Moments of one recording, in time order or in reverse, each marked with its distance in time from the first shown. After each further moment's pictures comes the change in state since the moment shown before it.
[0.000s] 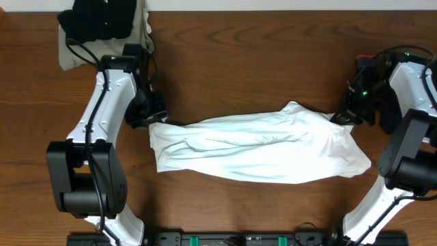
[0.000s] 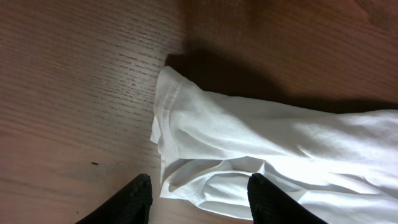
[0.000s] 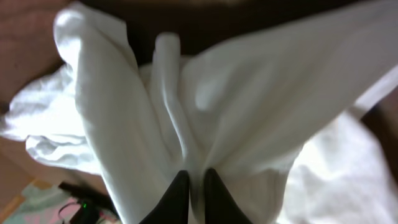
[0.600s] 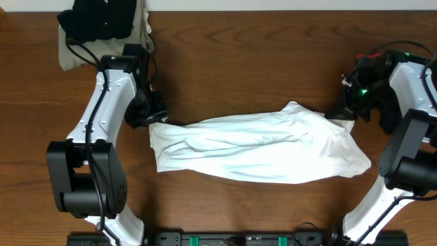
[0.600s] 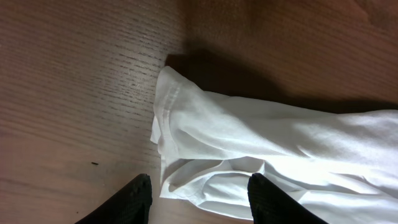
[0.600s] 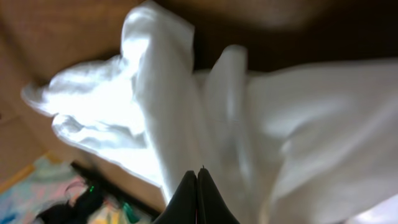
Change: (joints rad) left arm 0.000 0.000 0.000 0.000 0.000 0.000; right arm 0.000 0.000 0.000 -0.018 -0.146 -0.145
